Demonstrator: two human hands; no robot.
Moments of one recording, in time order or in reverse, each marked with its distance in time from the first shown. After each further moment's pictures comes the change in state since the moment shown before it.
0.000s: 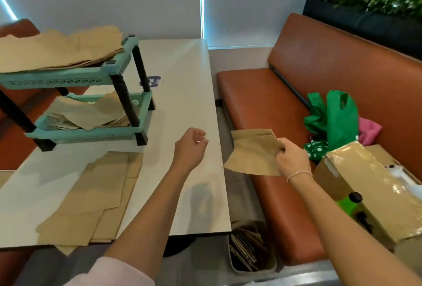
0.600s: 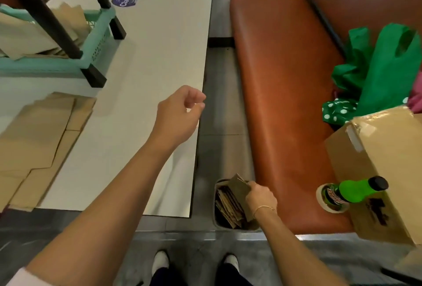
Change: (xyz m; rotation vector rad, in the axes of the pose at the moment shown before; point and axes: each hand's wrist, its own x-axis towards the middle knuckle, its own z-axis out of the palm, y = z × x) left_hand 0.016 -0.021 0.090 0.149 0.048 0.026; right_hand -0.009 0.181 0.167 -0.430 -0.633 0.104
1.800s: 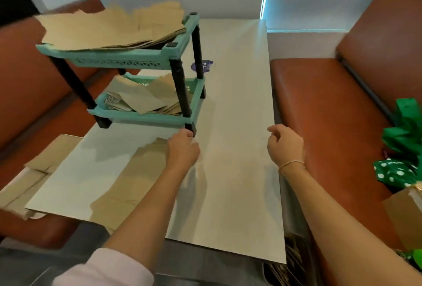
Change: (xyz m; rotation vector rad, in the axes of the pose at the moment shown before) left_hand 0.043 -0.101 -0.152 0.198 0.165 -0.296; right_hand -0.040 -0.230 -0.163 0.446 0.637 -0.372
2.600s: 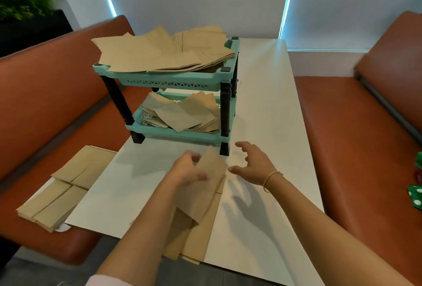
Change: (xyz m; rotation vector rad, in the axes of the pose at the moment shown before) left_hand 0.036 -0.069 -0.076 -0.132 -0.368 -0.080; right_hand -0.028 -0.115 0.078 -0.029 -0.563 -0.190
